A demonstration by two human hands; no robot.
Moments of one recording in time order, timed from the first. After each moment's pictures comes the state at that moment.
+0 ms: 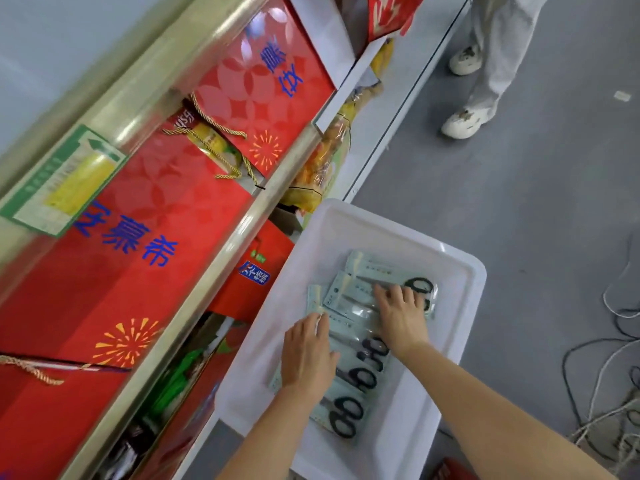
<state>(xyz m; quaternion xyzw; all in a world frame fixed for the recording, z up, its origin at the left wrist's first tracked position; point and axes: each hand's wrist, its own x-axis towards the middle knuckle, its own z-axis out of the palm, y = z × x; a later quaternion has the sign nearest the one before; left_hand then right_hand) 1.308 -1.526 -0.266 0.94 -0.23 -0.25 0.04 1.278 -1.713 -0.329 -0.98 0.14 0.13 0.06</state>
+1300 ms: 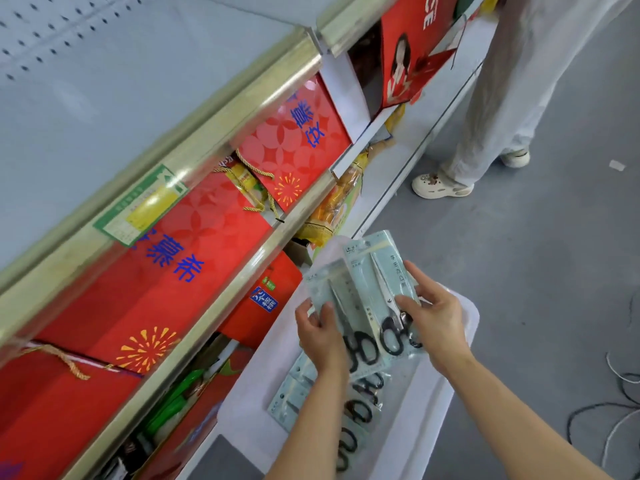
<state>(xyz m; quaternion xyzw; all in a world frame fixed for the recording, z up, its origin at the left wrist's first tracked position) 1.342 -1.600 -0.231 0.71 0.33 -0.04 0.62 1.305 -1.740 -0.159 -0.66 0.34 -0.03 0.67</state>
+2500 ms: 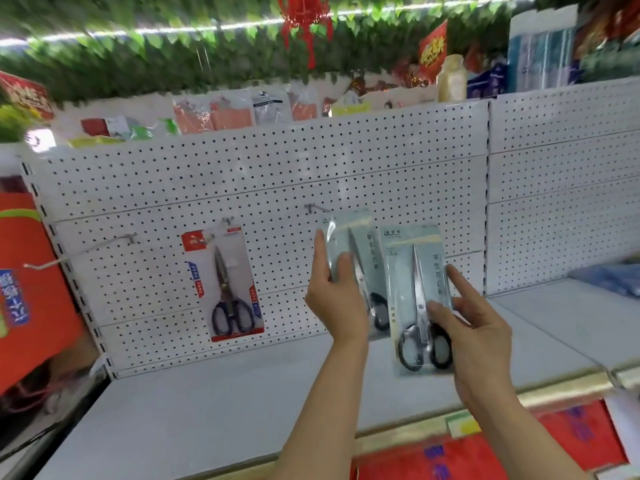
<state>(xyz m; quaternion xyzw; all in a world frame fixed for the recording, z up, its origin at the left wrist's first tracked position) 1.361 -1.327 0.297 0.56 0.11 0.57 0.59 1.363 -1.462 0.253 -0.54 -0.14 -0.15 0.81</state>
